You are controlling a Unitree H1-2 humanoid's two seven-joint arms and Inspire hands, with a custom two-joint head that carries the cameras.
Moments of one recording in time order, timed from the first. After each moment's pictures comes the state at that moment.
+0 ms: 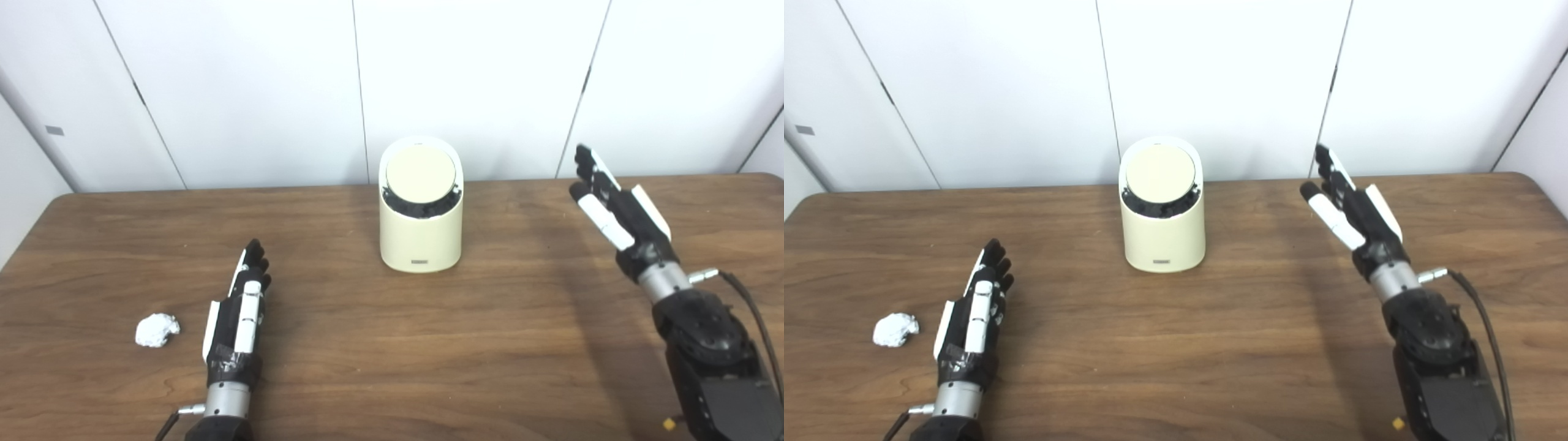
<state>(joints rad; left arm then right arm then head) -0.01 0.01 0.10 -0.02 -0.11 -0.12 -0.04 -0.35 -0.33 -0.05 0.00 -0.05 0.10 0.14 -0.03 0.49</state>
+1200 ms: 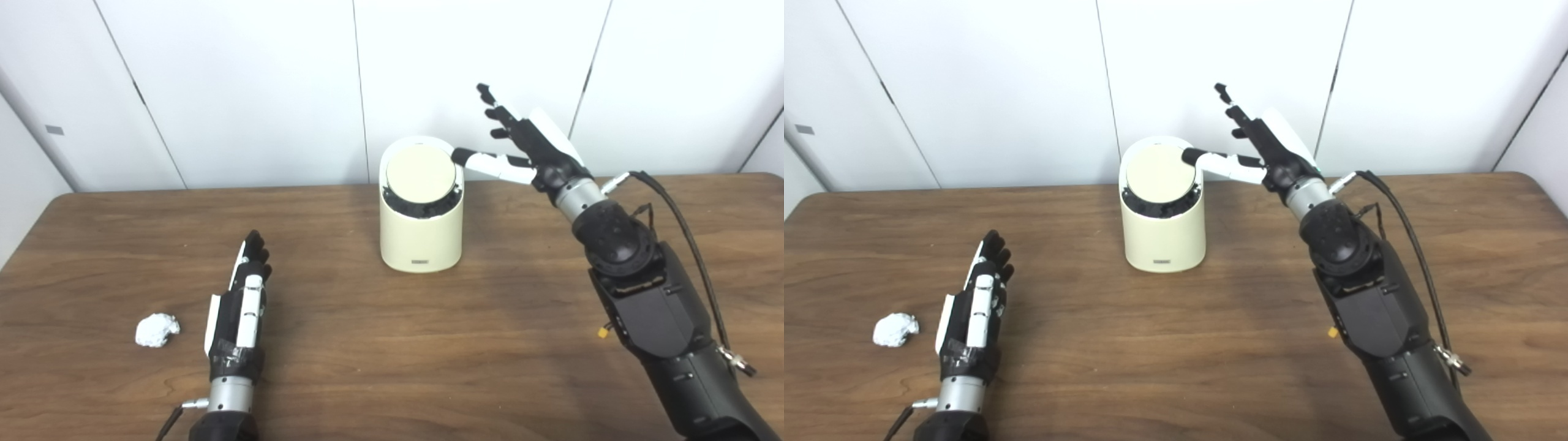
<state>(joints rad) -0.02 0.00 0.09 0.00 -0.11 -0.16 -0.02 -0.63 -0.29 0.18 0.03 -0.35 0.28 0.19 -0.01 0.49</state>
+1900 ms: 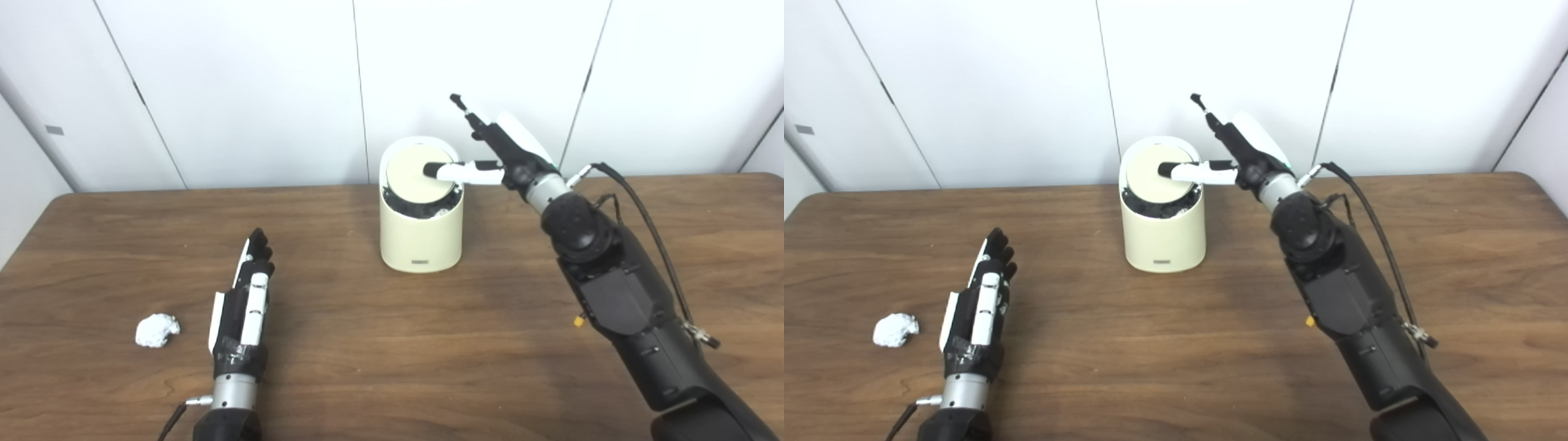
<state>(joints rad) -0.02 0.00 0.08 0.00 -0.10 -0.17 -0.02 -0.72 -0.24 0.28 0.22 -0.49 0.22 0.13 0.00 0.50</state>
